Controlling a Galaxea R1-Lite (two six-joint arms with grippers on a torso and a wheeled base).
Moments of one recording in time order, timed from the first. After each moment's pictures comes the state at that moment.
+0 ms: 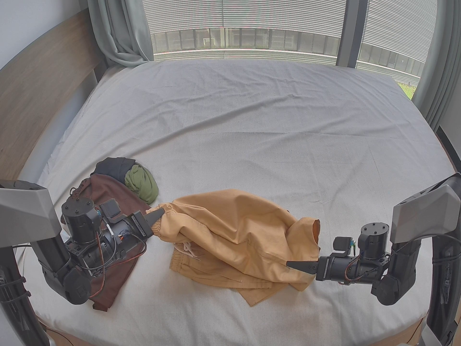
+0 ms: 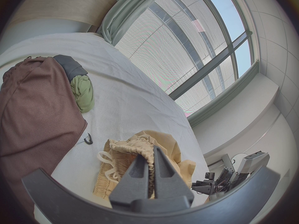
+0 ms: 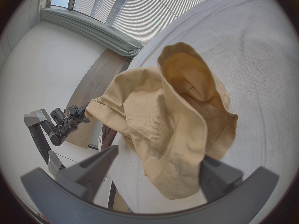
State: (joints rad) left arm -0.26 2.08 -0.35 -1.55 -0.27 -0.67; right arm 0.34 2.36 -0.33 -1.55 0.55 0.52
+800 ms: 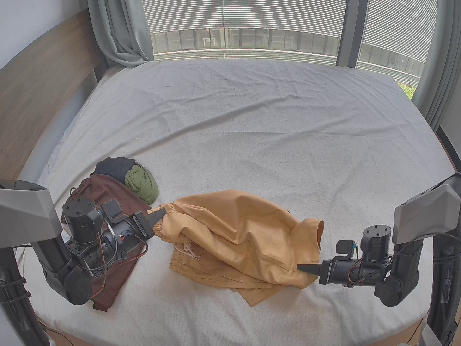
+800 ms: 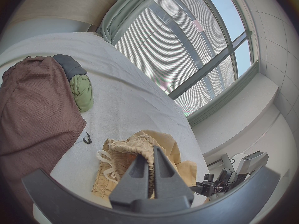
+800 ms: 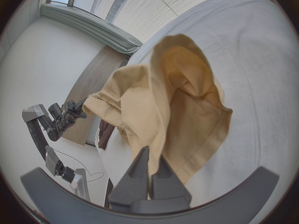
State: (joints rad) left arm -0.27 2.07 -0.35 -1.55 -0.27 -0.67; right arm 0.33 2.32 -0.29 -1.55 0.55 0.48
